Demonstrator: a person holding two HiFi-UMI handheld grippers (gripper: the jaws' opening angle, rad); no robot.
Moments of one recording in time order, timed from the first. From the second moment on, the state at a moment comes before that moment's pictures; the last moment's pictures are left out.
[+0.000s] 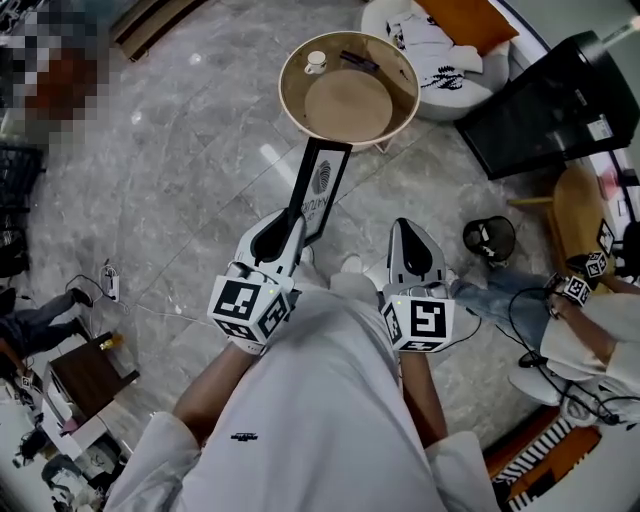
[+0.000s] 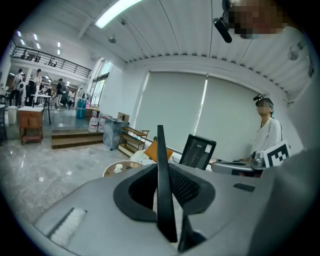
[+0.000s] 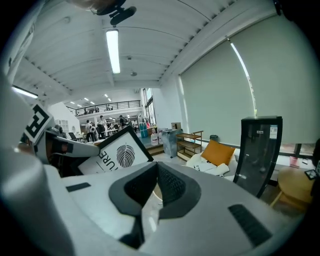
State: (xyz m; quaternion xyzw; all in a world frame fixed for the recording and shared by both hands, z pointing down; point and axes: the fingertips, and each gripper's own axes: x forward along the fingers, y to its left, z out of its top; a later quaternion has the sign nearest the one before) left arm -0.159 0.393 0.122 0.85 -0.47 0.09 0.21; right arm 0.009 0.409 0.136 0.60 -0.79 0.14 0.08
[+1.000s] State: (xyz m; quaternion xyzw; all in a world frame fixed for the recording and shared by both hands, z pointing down) left arm -0.123 0.284 0.157 0.85 -0.46 0.09 0.23; right arm 0.047 0.309 0.174 0.60 -0.78 0.16 0.10
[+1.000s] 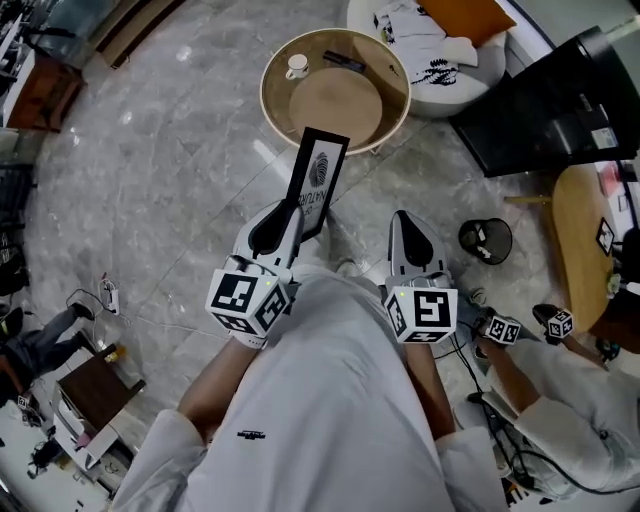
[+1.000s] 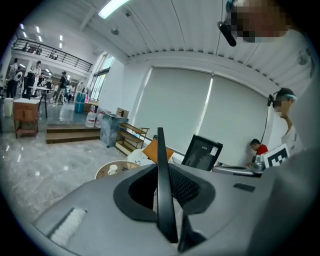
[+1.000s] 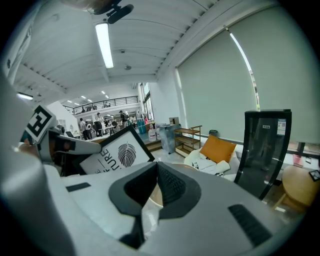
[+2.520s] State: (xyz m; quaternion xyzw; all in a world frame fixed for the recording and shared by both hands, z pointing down) left arm -0.098 -0.008 0.216 0.86 -0.37 0.16 0.30; right arm 0.051 0.029 0.228 0.61 -0.74 0.22 0.16
